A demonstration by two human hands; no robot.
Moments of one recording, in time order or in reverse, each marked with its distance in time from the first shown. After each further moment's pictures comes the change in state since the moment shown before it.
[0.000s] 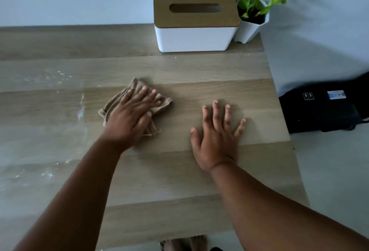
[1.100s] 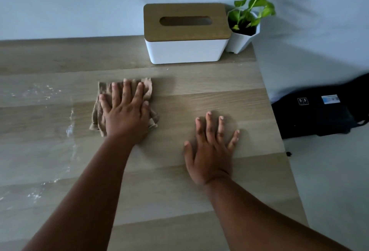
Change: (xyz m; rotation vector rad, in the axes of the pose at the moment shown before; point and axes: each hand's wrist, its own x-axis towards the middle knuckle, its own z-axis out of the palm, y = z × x) left_hand 0.057 0.007 0.024 0.249 0.025 -0.534; right_hand 0.002 0.000 0.000 -0.005 -0.022 -0.001
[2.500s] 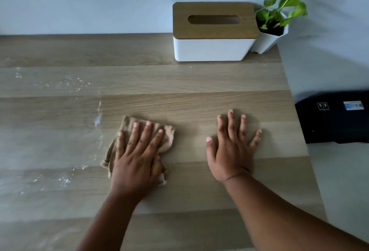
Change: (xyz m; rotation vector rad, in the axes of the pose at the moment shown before) left_hand -0.135 -0.045 0.004 0.015 0.042 0.247; right_hand 0.003 -0.001 0.001 -0.050 -0.009 0.004
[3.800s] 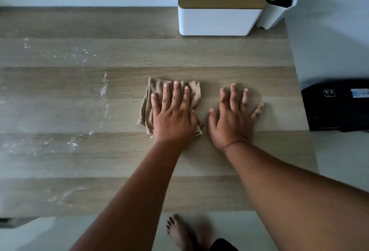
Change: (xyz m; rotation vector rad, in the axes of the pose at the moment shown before) left_hand 0.052 0.085 0.016 -0.006 -0.059 -0.200; right_hand 0.002 0.000 0.004 0.022 0.020 0.004
